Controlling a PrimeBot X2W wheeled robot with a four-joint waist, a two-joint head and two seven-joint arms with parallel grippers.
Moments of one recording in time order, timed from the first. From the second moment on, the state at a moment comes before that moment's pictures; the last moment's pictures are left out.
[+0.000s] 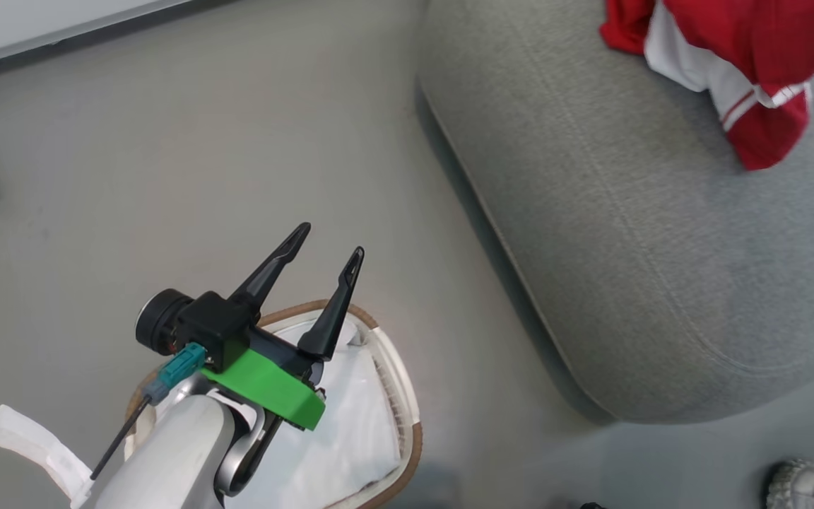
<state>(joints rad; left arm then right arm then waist) -0.39 0.31 -0.61 0.18 -0.49 -0.13 -0.26 -1.05 -0.38 -0.22 0.40 -0.31 0.13 0.00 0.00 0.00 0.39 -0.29</state>
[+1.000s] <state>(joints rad) -0.30 0.23 -0.47 0.33 -0.50 -0.13 -0.26 -0.53 -0.13 -0.67 0.59 -0.48 0.13 -0.22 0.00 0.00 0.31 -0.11</state>
